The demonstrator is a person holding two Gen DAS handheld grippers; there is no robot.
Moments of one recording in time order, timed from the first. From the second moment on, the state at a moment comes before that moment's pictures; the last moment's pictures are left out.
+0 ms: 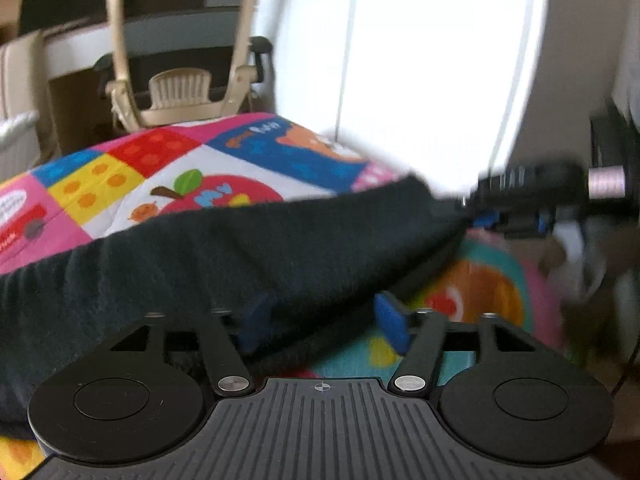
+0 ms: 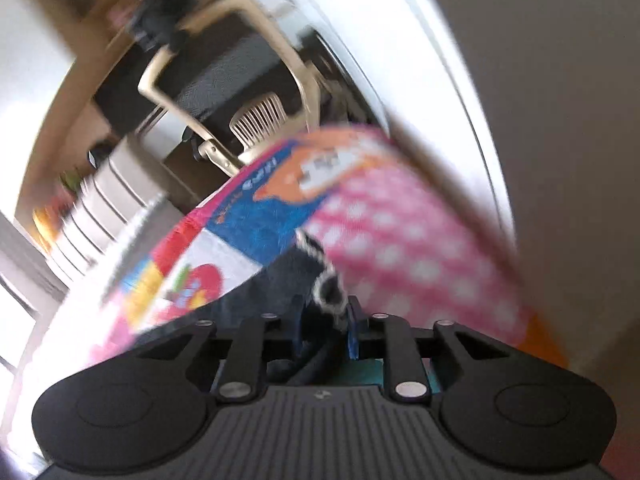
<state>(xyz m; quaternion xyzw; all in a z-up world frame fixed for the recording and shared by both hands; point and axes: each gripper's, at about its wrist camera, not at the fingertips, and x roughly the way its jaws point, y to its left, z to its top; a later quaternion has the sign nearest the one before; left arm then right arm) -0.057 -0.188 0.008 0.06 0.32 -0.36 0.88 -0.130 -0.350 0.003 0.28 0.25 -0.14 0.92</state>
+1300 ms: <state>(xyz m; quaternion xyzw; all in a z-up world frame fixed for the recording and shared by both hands) 0.003 -0.247 0.054 0.00 0.36 -0.37 0.85 -0.123 -0.211 0.004 -0.24 0.24 -0.06 0.94</state>
